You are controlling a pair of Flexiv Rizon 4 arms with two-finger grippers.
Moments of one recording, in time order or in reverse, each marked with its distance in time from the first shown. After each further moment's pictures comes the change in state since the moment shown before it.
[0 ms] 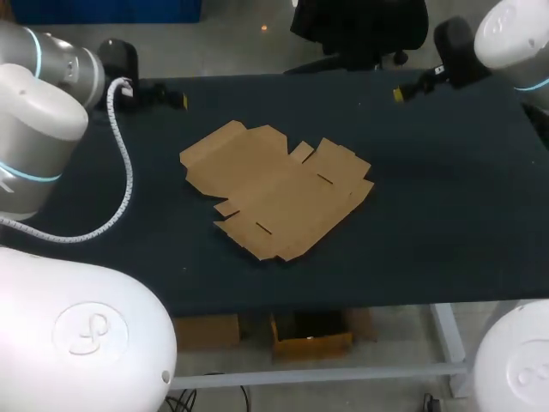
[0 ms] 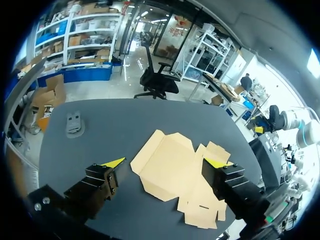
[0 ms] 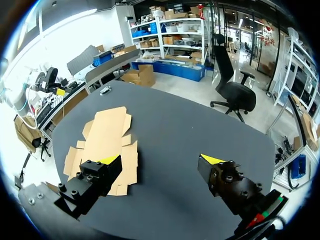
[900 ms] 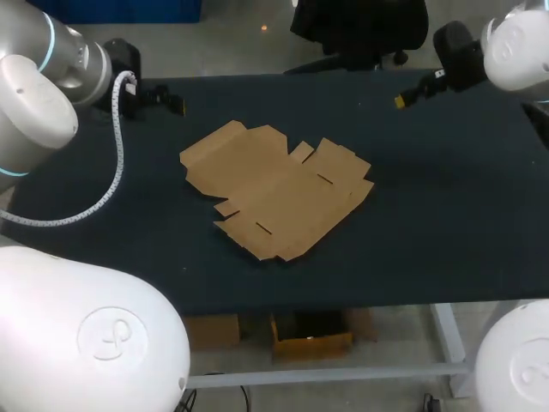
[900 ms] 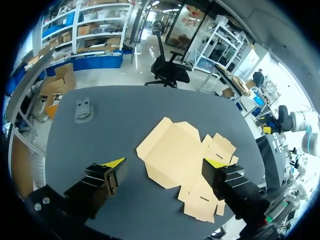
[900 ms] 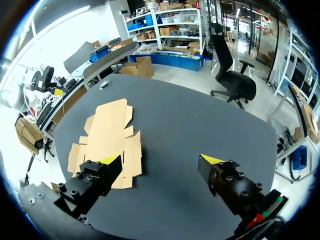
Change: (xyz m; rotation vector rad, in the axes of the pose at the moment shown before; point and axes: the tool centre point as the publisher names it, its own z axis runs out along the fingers) left arm 0.000 0.014 -0.010 -0.101 -0.090 -0.053; right arm 0.007 -0.014 -0.005 0.069 0.005 0.043
